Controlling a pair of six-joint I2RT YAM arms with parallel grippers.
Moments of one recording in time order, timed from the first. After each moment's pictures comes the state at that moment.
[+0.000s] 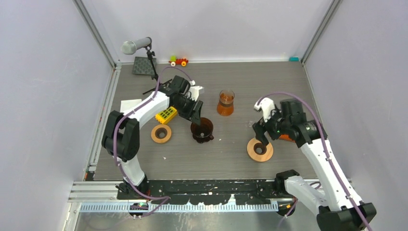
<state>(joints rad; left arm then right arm) -0.47 1.78 1.34 -0.70 0.51 0.03 0.17 0.89 0.96 -0.93 -0.30 -0.43</state>
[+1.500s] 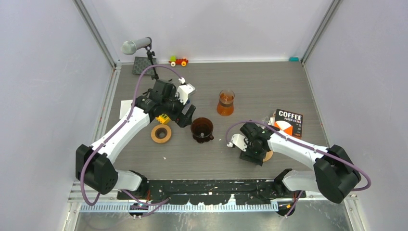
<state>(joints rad) -0.47 1.36 1.17 -0.67 0.32 0.24 0.66 1.24 0.62 -0.81 0.00 -0.57</state>
